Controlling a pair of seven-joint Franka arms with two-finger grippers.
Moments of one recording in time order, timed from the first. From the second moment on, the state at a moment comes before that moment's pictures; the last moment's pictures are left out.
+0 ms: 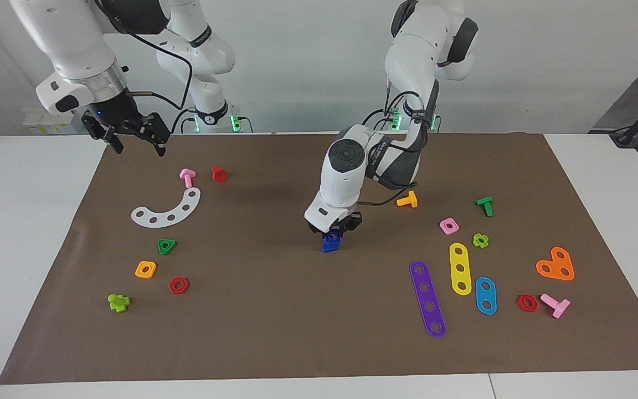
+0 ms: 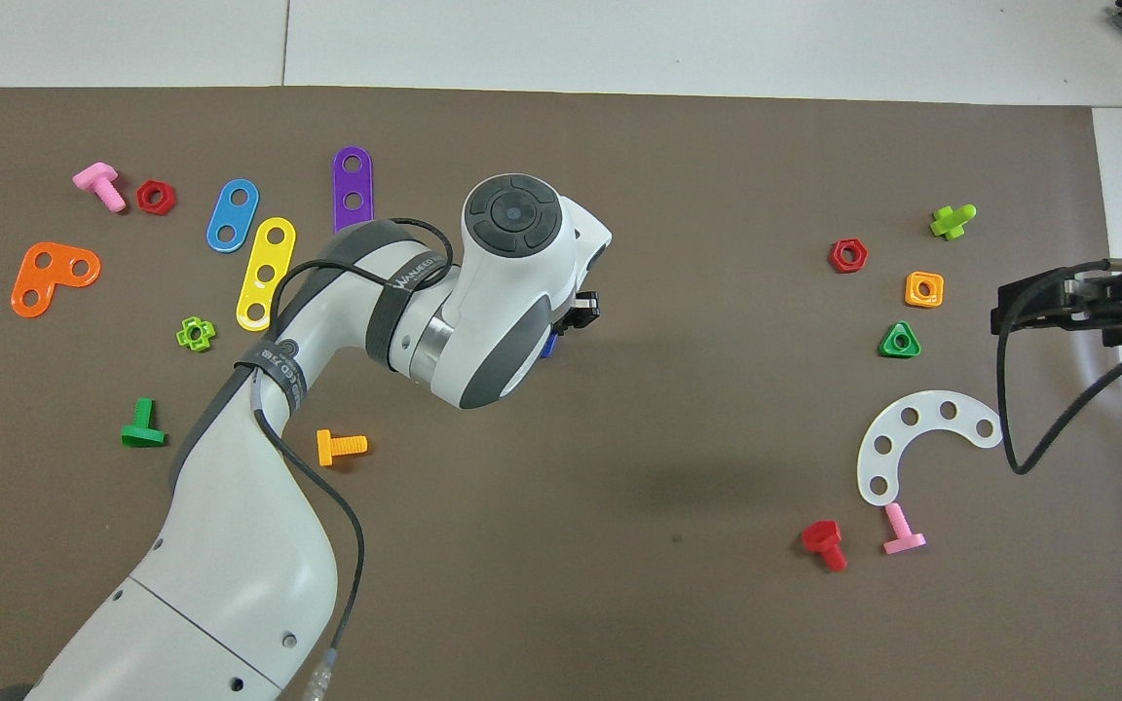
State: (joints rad) left arm -0.54 0.59 -0.12 -1.42 0.00 2.01 -0.64; right arm -0.03 -0.01 0.04 -1.59 0.01 1.56 0.13
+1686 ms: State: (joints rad) left arm -0.53 0.60 -0.11 -1.41 -0.01 1.98 -0.64; right arm -0.03 -0.01 0.04 -1.59 0.01 1.56 0.13
